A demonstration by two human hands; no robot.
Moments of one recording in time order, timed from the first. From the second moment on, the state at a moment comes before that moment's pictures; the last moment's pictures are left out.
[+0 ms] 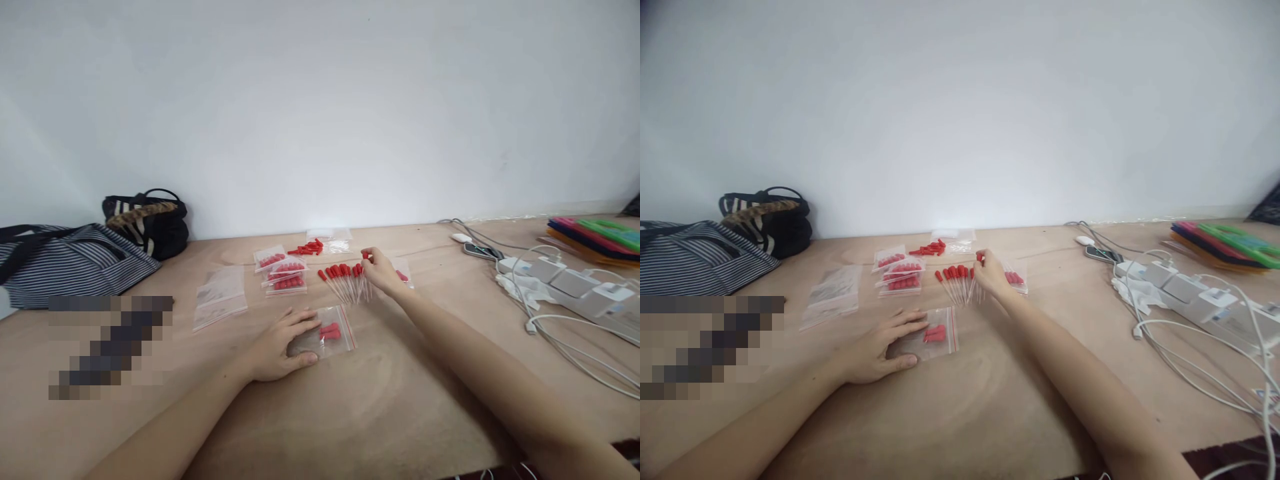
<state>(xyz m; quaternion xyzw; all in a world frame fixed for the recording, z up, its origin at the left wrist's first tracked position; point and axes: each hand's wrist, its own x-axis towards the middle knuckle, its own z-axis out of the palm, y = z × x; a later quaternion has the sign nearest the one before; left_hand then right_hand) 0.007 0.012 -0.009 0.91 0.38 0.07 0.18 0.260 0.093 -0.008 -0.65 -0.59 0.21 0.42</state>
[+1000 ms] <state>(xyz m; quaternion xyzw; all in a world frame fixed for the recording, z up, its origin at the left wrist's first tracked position) 0.009 0.011 -0.008 0.91 0.38 0.08 0.17 0.245 0.016 -0.035 -0.48 -0.41 0.46 0.62</state>
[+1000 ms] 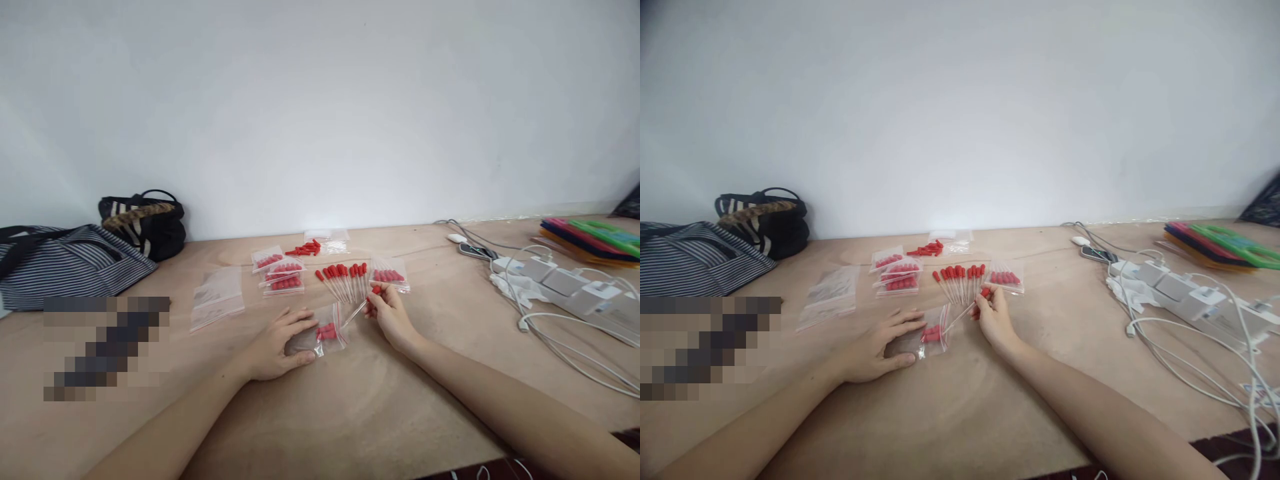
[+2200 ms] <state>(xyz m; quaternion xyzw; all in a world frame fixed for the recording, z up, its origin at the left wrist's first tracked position) 0.009 0.011 -0.011 0.90 0.39 0.08 0.16 0.222 0.035 -0.049 -0.51 -0.65 0.39 0.41</state>
